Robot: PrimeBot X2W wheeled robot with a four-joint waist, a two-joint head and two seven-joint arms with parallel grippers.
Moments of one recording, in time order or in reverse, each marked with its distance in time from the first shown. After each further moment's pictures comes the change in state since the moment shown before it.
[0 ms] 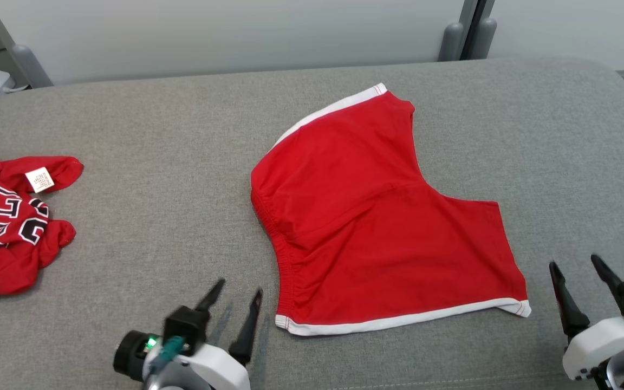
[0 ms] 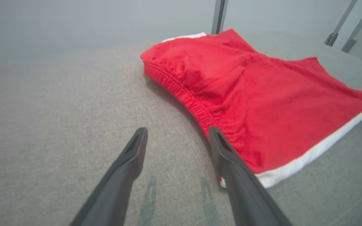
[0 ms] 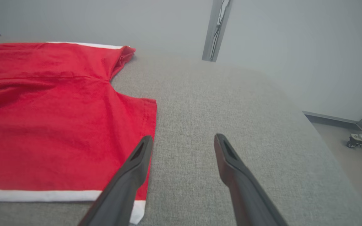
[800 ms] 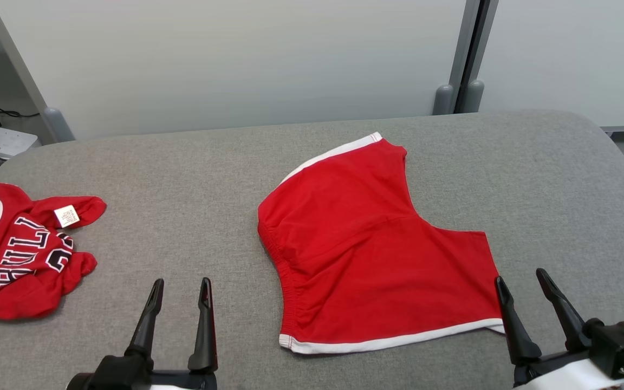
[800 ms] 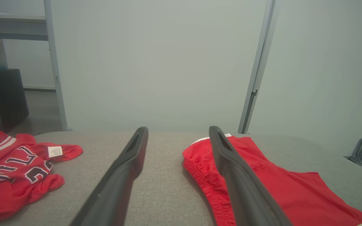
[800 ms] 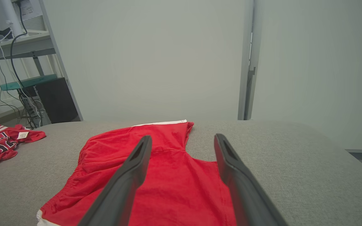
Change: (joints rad) left arm 0.349 -0.124 0.405 -0.585 0.123 0.066 -0.008; right arm 0.203 0.148 0.010 -0.419 0.058 0.000 -0.009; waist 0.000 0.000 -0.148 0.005
